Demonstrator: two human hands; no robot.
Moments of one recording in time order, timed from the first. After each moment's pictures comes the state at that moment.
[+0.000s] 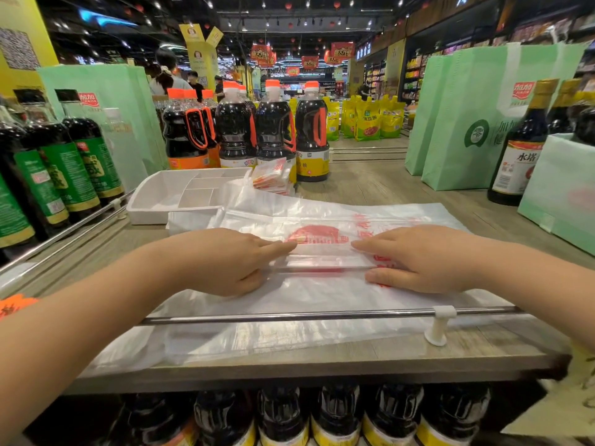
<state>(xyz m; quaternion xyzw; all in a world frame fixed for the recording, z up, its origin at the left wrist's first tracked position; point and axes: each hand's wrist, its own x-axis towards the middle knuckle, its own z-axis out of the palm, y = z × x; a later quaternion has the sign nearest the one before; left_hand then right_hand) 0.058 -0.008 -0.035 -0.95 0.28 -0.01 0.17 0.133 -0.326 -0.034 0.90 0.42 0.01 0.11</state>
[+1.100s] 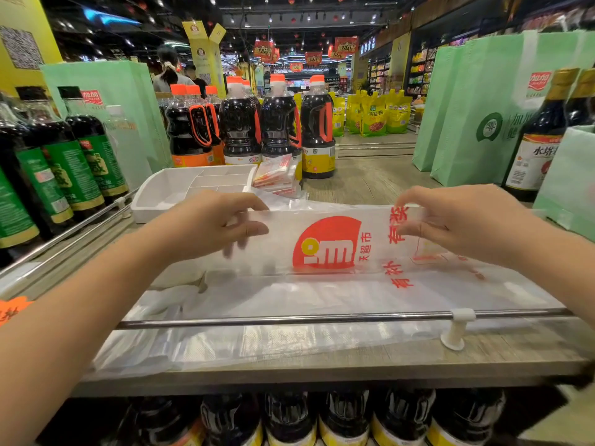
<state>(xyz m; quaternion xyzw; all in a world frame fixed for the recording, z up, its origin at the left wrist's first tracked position) 0.067 0.022 -0.016 -0.97 0.16 -0.12 -0.16 0.138 -0.342 -0.014 0.91 0.34 0.23 0.03</state>
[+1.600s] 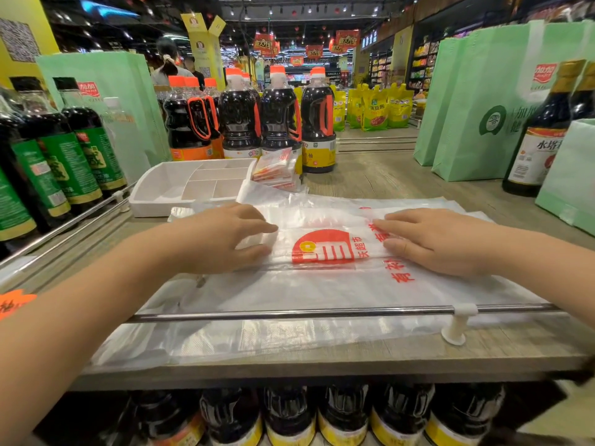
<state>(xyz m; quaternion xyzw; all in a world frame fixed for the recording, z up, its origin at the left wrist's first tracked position) 0.067 0.015 -0.032 -0.99 0.14 -0.01 0.02 0.160 -0.331 -0.042 0.94 0.33 -0.01 0.08</state>
